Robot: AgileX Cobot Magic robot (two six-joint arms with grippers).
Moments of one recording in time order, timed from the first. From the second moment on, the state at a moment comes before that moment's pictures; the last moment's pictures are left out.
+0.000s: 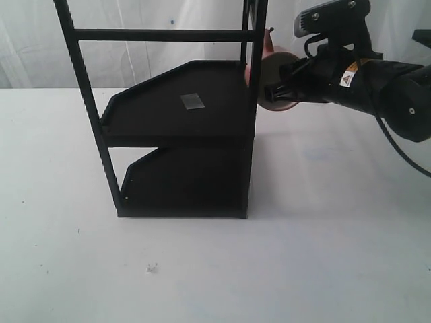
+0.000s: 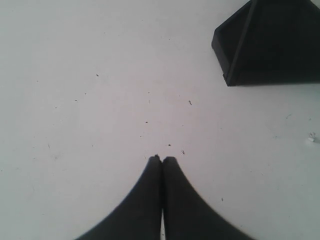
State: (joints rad) left arm -0.01 0.01 0.02 -0.16 0.48 0.08; right arm 0.34 1.59 -0.95 -0.15 -0.23 0.04
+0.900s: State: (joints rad) left arm -0.01 0.01 0.02 -0.16 0.48 0.08; right arm 0.35 1.57 -0.95 -0.11 -0.23 0.03
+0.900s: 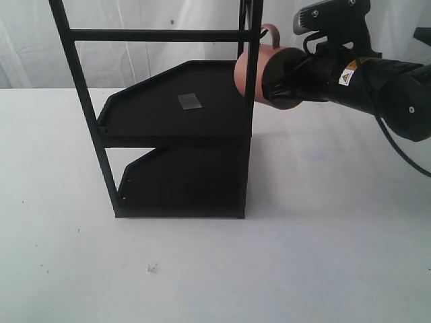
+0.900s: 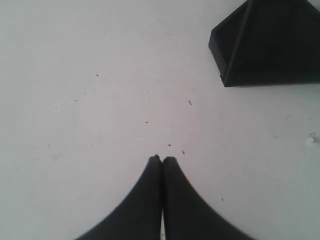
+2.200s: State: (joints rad) left arm -0.01 0.01 0.02 -0.16 0.48 0.08; right arm 0.35 1.50 -0.95 0.17 -0.19 -0.29
